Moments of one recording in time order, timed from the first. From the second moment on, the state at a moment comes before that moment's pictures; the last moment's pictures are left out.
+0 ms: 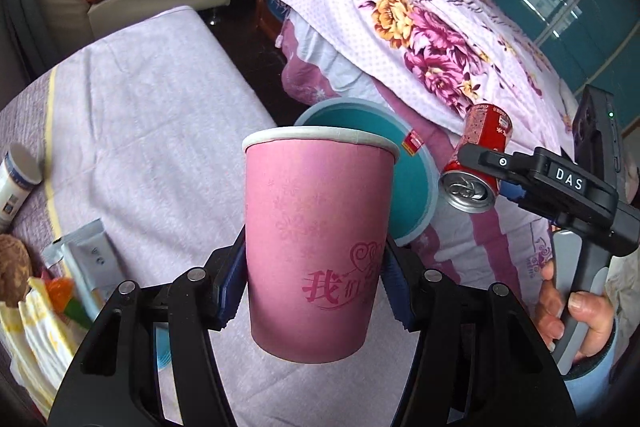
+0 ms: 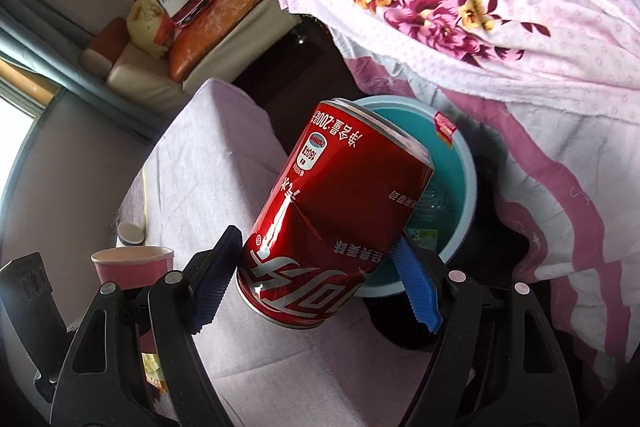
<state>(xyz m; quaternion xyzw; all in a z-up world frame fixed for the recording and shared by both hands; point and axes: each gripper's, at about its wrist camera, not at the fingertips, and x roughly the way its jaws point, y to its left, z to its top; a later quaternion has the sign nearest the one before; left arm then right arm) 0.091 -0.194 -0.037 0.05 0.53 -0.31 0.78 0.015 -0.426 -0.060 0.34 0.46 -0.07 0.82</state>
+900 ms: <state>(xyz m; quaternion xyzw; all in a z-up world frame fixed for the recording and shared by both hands) 0.120 -0.271 -0.085 0.08 0.55 -0.32 0.77 0.028 -0.464 -0.085 0.33 0.48 -0.11 0.81</state>
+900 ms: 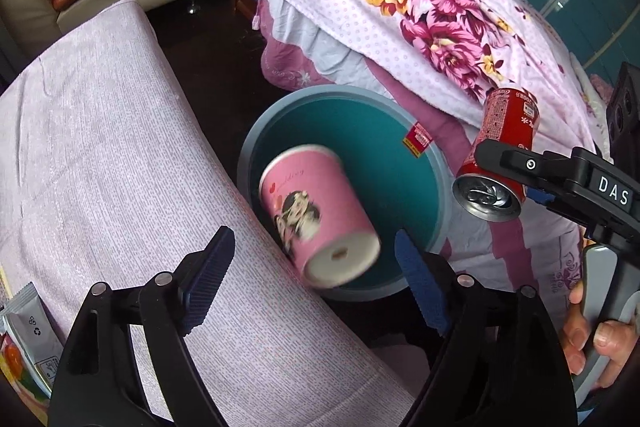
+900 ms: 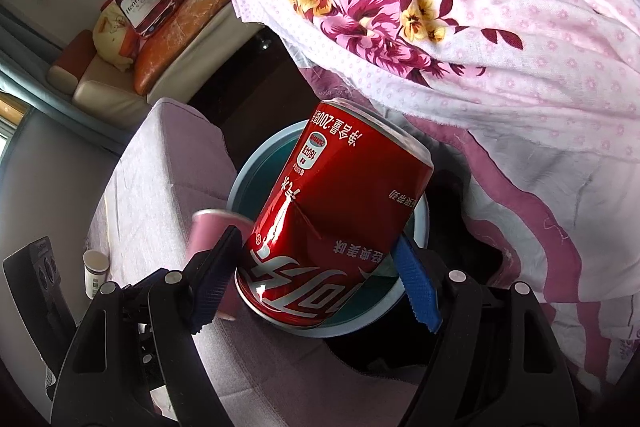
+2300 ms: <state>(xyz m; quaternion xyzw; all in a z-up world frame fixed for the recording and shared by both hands) 0.102 -0.106 -0.038 -0.01 0.52 -0.24 0.82 0.056 -0.338 -0.055 0.25 0.53 -0.03 0.81</state>
